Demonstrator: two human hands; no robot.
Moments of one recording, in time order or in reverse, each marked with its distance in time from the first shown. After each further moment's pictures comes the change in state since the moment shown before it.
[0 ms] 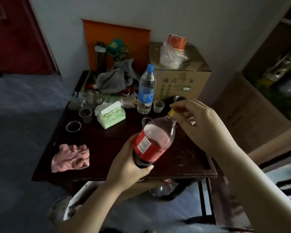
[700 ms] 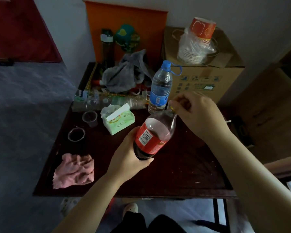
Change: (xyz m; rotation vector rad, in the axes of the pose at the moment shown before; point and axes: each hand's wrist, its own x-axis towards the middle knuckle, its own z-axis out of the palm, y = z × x) left_hand 0.109 -0.044 -0.021 0.143 0.014 -0.085; right_hand 0.129 0.062 0.070 -0.067 -0.066 0.123
